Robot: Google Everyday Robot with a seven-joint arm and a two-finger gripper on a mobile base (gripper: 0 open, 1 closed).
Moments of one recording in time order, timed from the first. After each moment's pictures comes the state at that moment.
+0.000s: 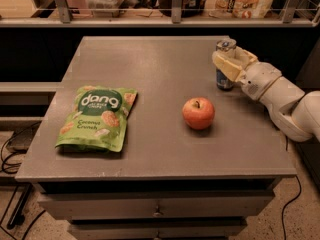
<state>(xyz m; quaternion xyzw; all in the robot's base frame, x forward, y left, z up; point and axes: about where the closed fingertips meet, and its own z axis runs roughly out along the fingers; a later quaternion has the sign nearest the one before) 0.674 -0.189 0.919 -0.23 0.58 0.26 0.74</state>
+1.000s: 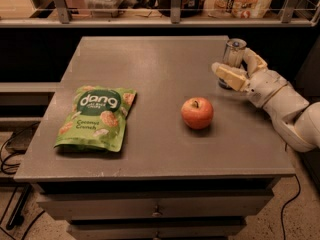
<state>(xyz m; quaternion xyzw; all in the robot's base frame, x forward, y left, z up) 0.662 -0.200 0.912 -0.23 0.57 0.22 0.76</state>
